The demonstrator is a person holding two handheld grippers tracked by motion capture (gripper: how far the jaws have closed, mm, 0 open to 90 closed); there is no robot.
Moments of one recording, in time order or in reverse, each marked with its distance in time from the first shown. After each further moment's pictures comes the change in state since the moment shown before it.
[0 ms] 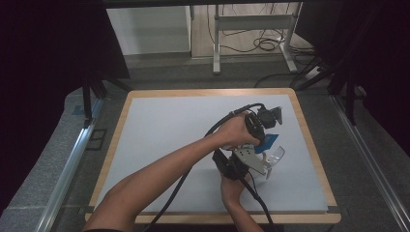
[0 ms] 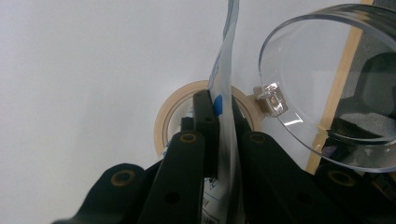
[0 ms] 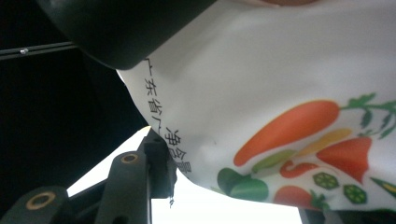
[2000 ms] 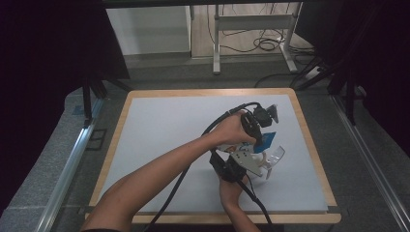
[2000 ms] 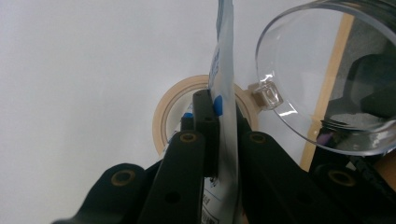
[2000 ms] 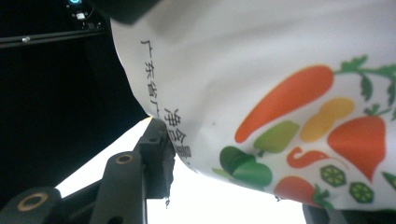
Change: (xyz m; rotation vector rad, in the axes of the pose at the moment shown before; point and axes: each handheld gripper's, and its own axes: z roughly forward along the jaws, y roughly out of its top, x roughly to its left) left arm 0.006 -0.010 -0.006 -0.036 -0.043 -0.005; right arm 0.004 -0.010 -0.001 0.028 0.013 -0.025
